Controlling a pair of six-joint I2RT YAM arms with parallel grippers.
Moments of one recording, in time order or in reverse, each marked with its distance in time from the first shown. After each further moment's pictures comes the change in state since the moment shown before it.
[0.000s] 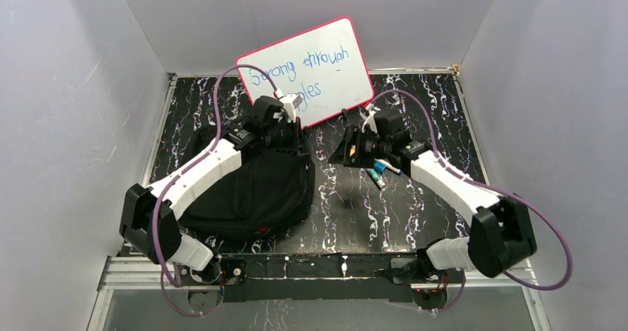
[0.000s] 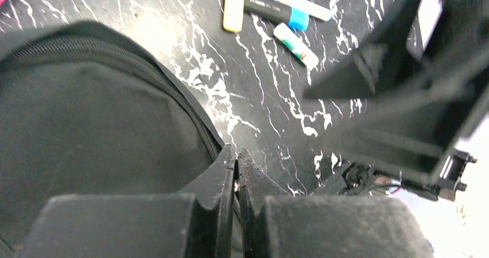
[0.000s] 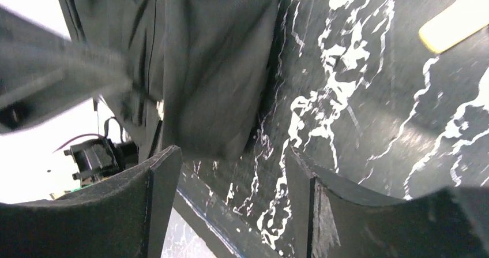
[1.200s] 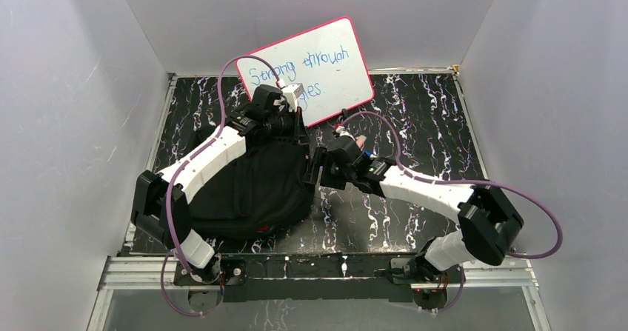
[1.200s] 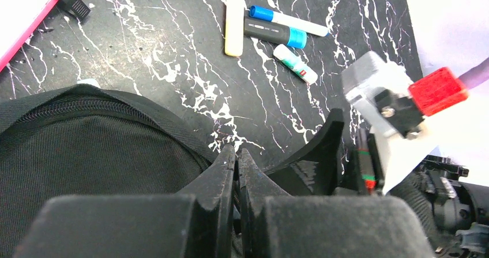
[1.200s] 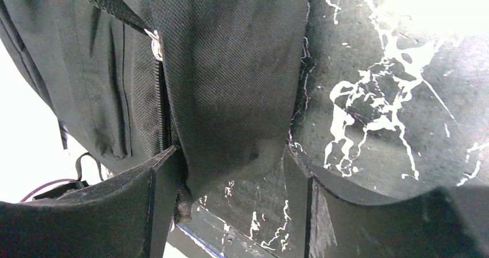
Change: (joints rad) left arm 0.082 0.136 0.122 0.023 0.091 0.070; right arm 0.415 0.033 -0.072 0.097 0.482 0.330
